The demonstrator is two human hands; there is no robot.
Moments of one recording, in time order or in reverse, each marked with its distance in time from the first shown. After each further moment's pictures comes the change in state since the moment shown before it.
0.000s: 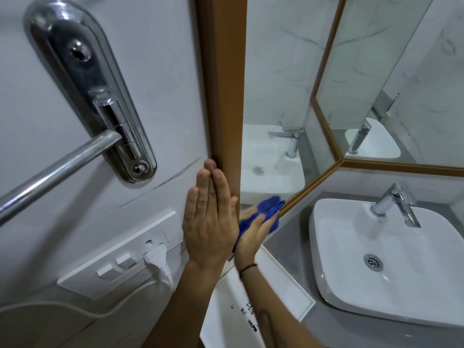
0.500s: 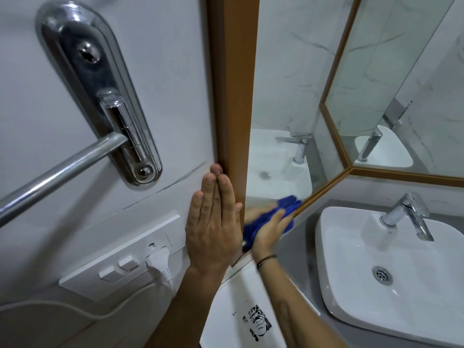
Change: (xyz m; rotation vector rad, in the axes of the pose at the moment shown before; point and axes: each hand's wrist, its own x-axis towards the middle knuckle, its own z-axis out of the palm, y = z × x) left_hand 0.000 -0.002 -0.002 -0.028 0.008 0.018; right_hand 0.055 -0.006 -0.004 -0.033 0.084 0.081
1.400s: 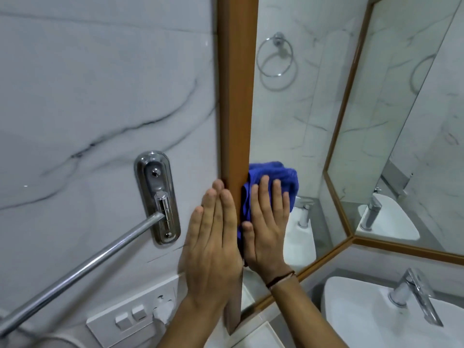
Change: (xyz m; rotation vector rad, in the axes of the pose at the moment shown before) left_hand 0.099 0.008 -0.062 0.072 0.062 -0.006; right_hand -0.003 -0.183 0.036 -0.307 -0.396 -1.524
